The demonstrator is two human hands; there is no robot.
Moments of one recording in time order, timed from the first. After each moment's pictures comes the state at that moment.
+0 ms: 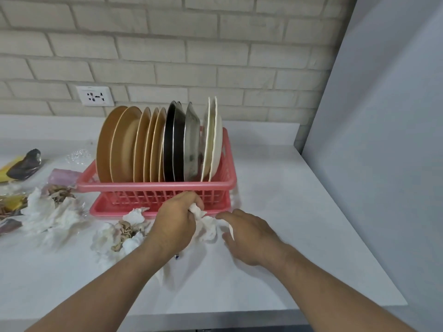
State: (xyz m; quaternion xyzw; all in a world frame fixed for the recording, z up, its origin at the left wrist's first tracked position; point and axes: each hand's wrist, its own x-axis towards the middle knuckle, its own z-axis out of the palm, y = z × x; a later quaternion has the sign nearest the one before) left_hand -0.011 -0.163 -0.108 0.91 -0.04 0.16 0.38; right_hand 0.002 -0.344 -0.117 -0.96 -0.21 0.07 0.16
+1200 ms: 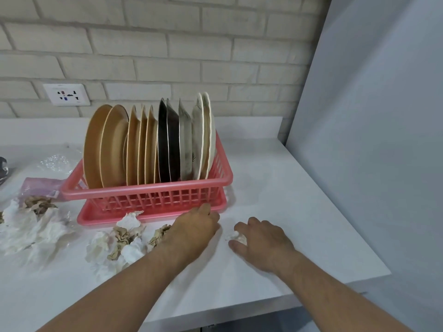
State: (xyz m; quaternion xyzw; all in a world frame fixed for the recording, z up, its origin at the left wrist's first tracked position) left_hand 0.014 -0.173 -0.147 0.96 -0.26 0.05 -0.05; right_hand -0.014 -0.358 -0.144 -0.99 -0.11 0.09 0.04
